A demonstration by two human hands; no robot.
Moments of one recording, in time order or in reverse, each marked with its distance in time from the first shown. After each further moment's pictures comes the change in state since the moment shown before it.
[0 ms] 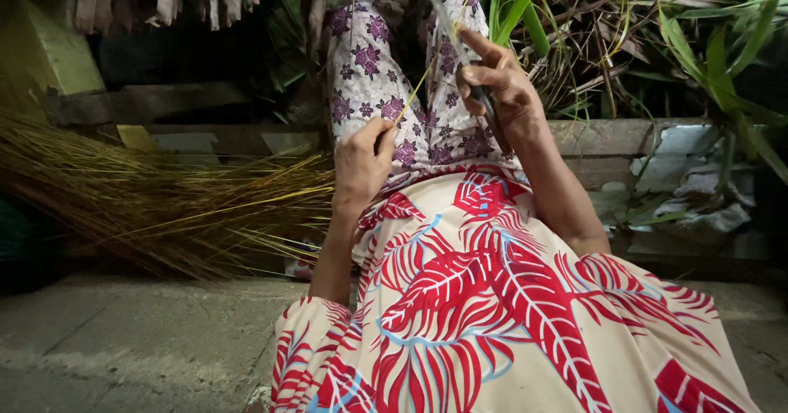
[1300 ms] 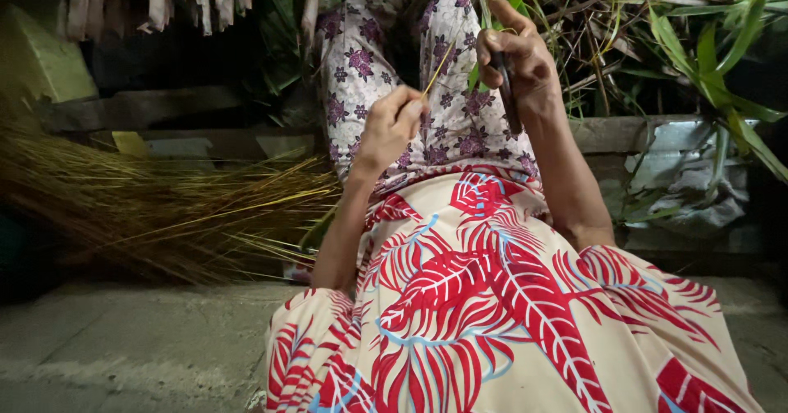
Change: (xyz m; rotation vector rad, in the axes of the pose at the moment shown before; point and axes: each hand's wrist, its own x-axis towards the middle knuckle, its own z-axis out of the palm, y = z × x) left_hand 0.053 0.020 0.023 -0.630 -0.291 -0.116; right_hand 0.019 -0.023 -0.045 0.094 0.027 -0.065
